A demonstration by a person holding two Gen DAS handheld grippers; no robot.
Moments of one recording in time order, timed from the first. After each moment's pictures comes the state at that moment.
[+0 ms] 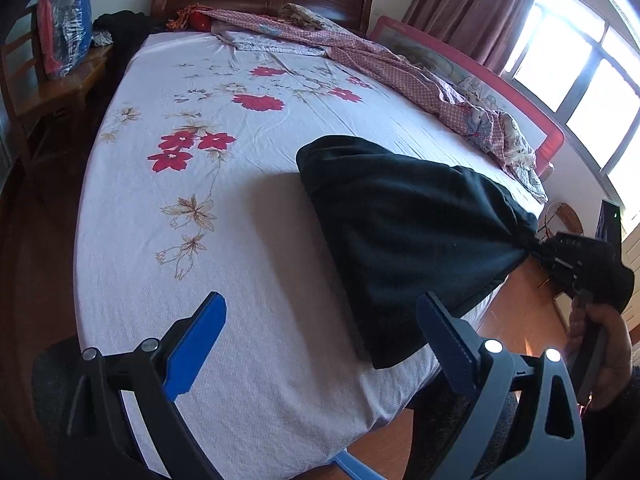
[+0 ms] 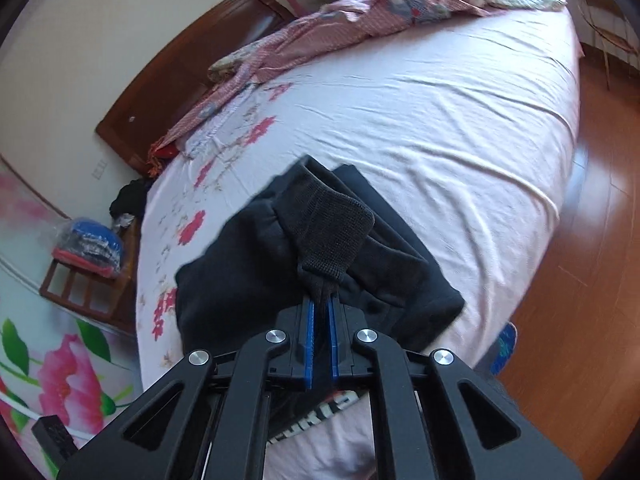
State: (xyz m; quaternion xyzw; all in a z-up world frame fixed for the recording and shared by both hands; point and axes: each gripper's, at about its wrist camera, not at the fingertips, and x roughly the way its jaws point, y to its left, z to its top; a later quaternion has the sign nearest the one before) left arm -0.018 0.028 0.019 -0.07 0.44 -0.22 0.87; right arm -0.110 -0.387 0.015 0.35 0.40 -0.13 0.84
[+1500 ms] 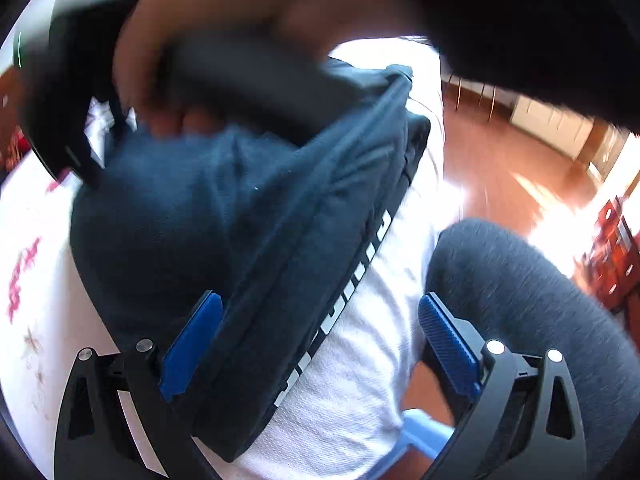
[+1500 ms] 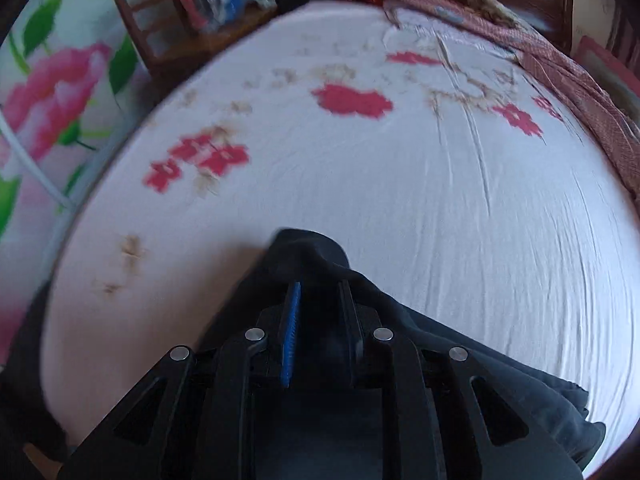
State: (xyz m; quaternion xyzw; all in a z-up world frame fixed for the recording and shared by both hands) left arm -0.060 -0.156 -0.055 0.23 0.37 -0.42 0.80; right arm 0.145 -0.182 -0.035 -0.07 0.53 0.13 0.83
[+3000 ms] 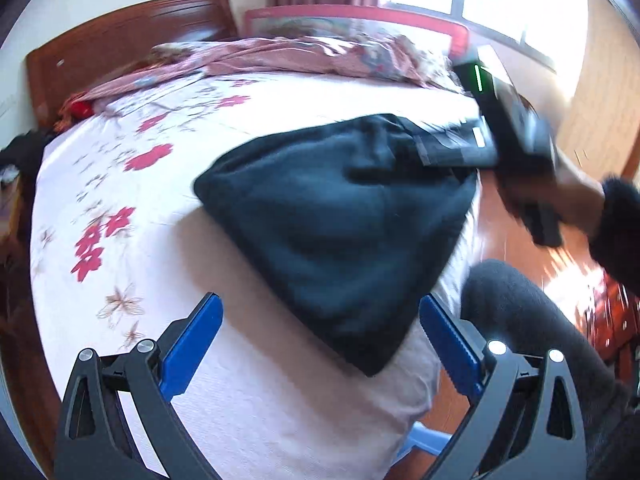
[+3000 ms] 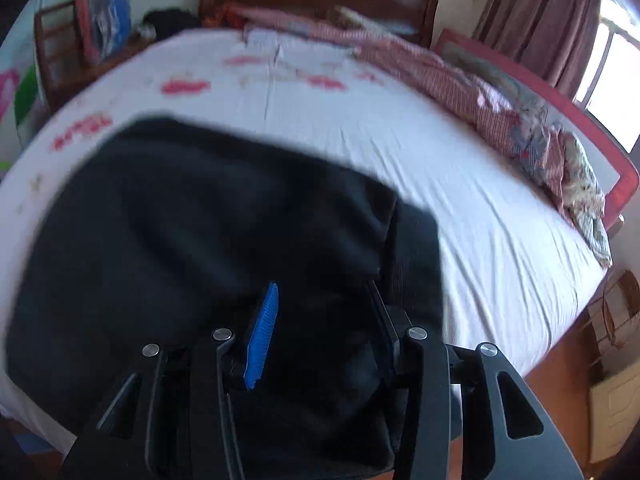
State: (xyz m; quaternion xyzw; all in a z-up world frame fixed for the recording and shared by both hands) left arm -0.004 -0.057 -0.001 0.12 0.37 -0.36 0.85; right arm -0.013 -0.323 -0.021 -0.11 0.44 -0.06 0.89
